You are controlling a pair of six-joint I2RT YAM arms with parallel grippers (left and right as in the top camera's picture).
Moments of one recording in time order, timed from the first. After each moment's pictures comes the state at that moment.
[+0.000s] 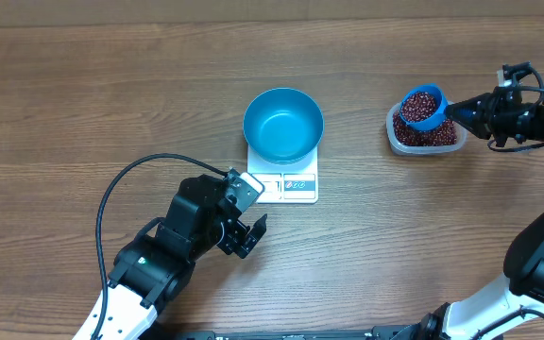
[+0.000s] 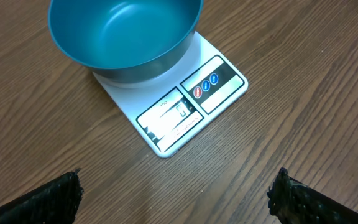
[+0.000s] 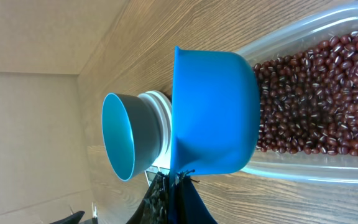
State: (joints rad) left arm -0.53 0.94 0.69 -0.50 0.08 0.18; right arm -0.46 1.87 1.56 -1.09 -0.93 0.00
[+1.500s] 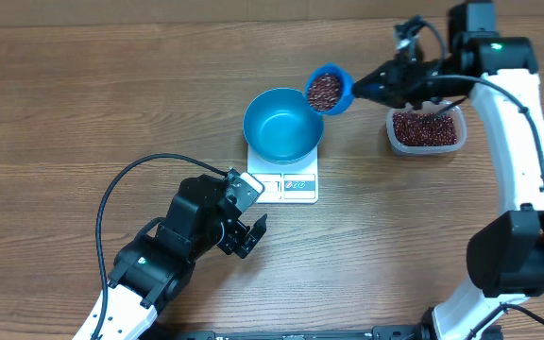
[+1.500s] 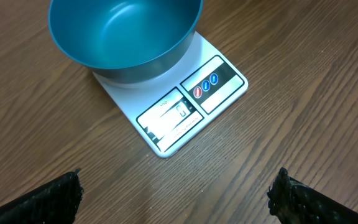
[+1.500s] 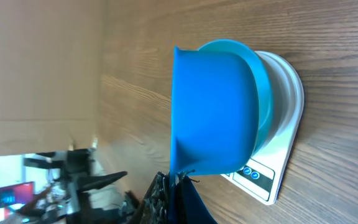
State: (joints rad) left arm -0.53 0.94 0.69 -0.50 0.08 0.18; right arm 0.02 1.87 1.82 -1.14 -0.90 0.12
